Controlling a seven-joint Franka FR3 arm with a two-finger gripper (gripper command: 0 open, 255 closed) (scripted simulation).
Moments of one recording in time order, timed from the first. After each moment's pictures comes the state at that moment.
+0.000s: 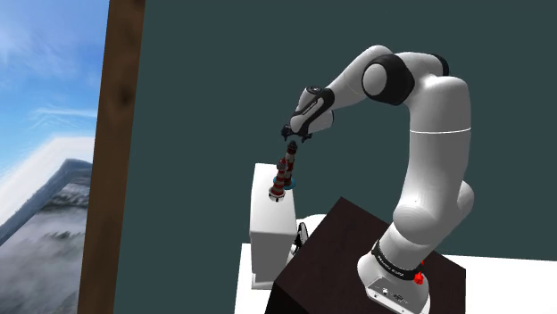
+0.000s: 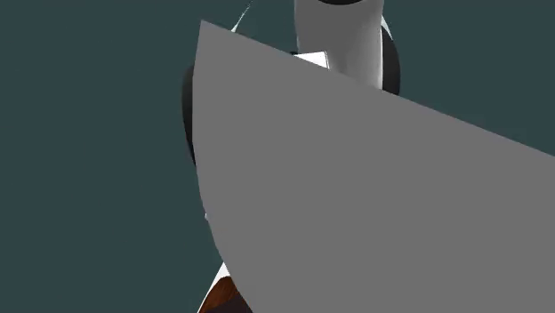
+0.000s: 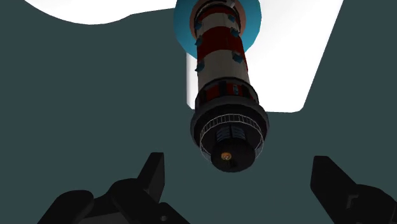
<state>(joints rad) -0.31 0.48 -0.19 -2.04 -0.08 2.86 0.46</state>
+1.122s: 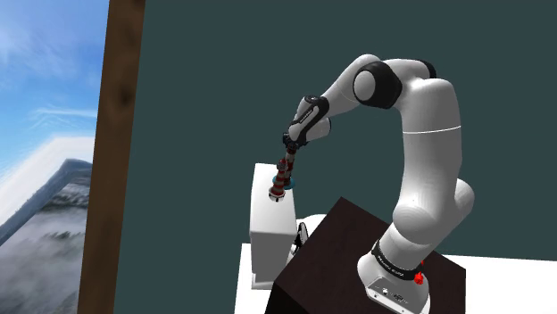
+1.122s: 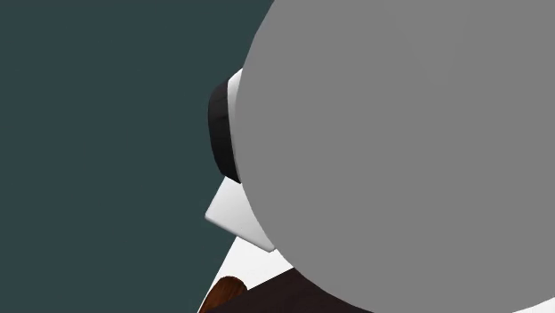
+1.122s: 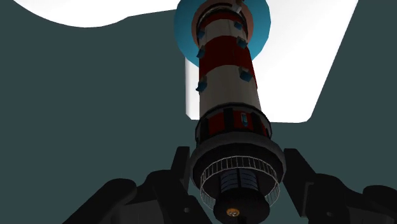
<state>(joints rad) -0.32 0.56 -0.19 -2.02 -0.08 2.93 0.46</state>
